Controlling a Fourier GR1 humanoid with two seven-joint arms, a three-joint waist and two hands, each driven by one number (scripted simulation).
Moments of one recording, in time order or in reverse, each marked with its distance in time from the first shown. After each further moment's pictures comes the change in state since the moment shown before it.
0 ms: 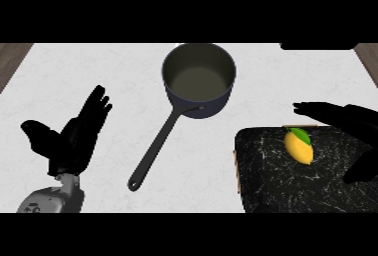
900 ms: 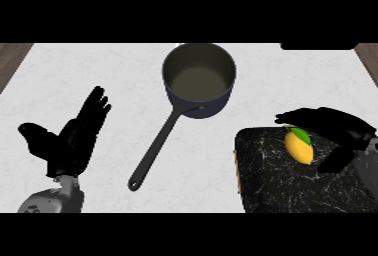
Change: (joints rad) left arm 0.012 -0.032 0.030 -0.016 -0.029 -0.037 0.002; right arm -0.051 0.152 0.017 0.116 0.284 -0.007 -0.025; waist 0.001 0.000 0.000
